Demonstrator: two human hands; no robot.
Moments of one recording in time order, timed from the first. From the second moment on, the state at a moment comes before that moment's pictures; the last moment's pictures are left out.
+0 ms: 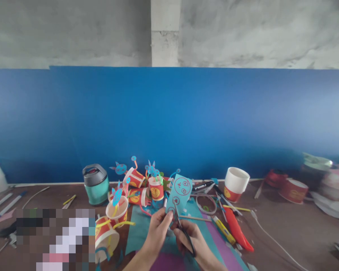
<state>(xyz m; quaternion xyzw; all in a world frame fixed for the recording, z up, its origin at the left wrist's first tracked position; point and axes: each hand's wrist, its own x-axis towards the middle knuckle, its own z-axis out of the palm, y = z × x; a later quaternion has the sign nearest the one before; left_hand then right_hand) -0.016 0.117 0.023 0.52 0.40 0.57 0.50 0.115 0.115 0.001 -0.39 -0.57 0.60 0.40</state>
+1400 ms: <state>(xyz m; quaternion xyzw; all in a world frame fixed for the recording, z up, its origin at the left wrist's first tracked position) -0.018 0.115 0.026 0.48 0.45 0.61 0.44 0.112 0.116 0.004 -0.40 -0.56 0.61 0.39</state>
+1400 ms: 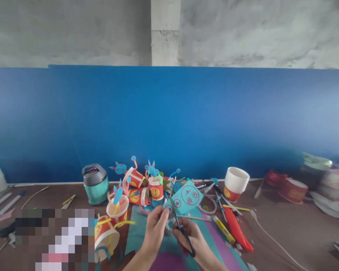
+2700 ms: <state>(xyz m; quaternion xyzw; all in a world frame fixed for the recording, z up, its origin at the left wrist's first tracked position) -0.021 0.117 0.023 0.44 0.46 0.67 0.39 0.101 0.090 0.016 -0.34 -0.62 0.59 0.38</state>
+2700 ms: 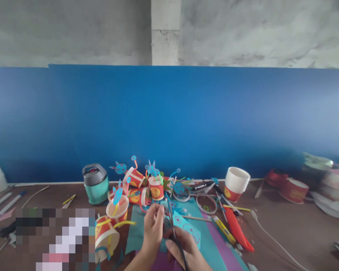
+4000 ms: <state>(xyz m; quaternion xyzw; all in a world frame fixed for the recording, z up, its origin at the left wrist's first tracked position) -0.012 0.110 0.025 0.49 0.44 0.63 0.39 0.099 0.095 0.009 -0.36 -0.57 0.59 0.44</state>
